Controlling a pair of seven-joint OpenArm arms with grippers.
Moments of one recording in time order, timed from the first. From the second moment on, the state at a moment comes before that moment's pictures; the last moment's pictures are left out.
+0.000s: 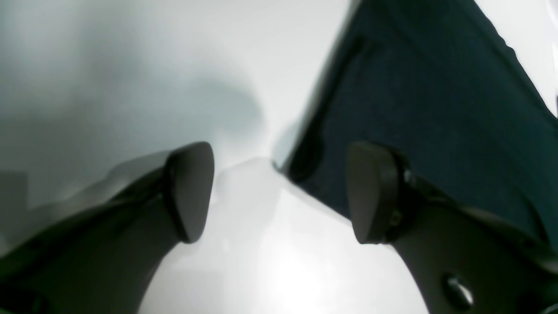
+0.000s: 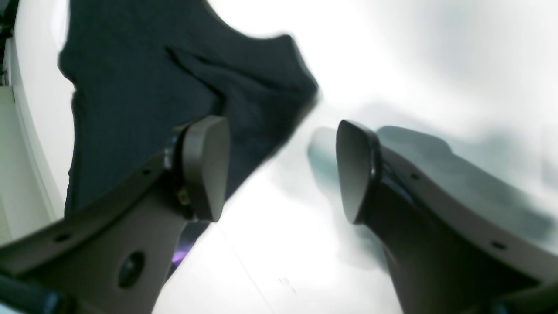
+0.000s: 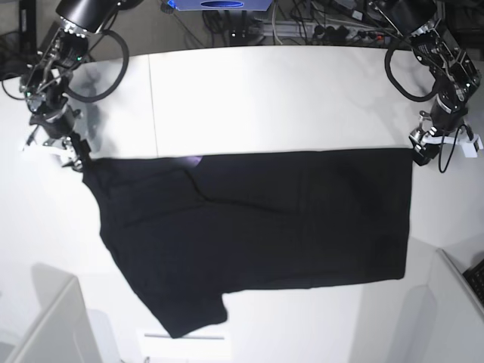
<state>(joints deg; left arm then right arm) 6.8 -11.0 -46.5 83.3 -36.7 -13.4 48.7 -7.1 3.6 35.6 90.8 44.1 -6.6 -50.1</state>
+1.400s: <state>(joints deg) 0.3 -11.6 -41.3 68.5 -39.2 -14.8 43.2 1.4 7.9 29.4 70.5 47.0 -4.2 -45.5</state>
